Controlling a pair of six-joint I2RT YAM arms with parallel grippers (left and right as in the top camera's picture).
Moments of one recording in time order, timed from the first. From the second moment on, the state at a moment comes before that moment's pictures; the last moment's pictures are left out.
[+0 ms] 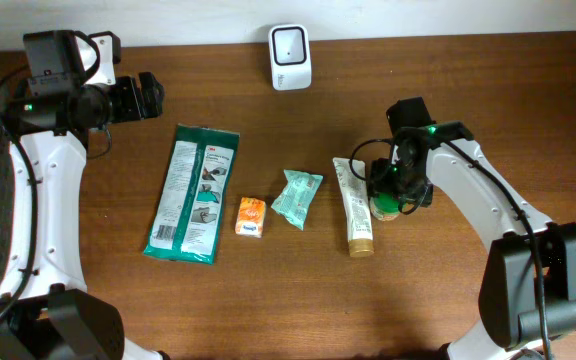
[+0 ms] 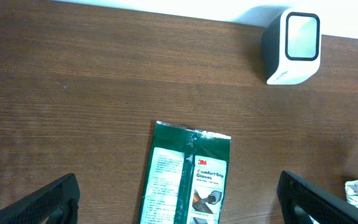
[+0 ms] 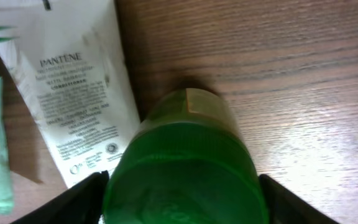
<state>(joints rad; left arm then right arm) 0.14 1.71 1.69 -0.83 0.25 -0.01 0.18 1.78 1.28 -0.96 -0.06 0.40</state>
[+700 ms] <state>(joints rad) 0.14 1.71 1.69 -0.83 0.25 -0.01 0.18 1.78 1.39 -1.01 -0.02 -0.38</state>
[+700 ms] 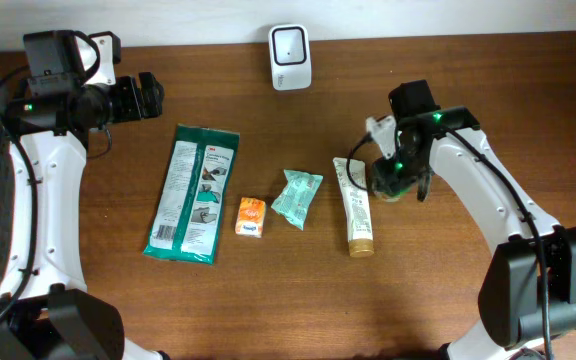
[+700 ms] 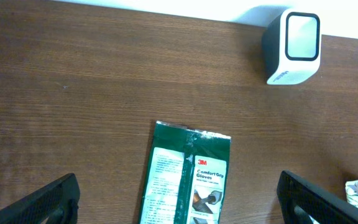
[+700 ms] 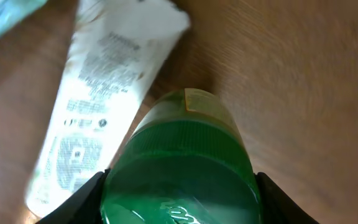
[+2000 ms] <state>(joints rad) 0.14 1.71 1.69 -0.83 0.25 -0.01 0.15 1.84 1.64 -1.33 -0.12 -0.21</state>
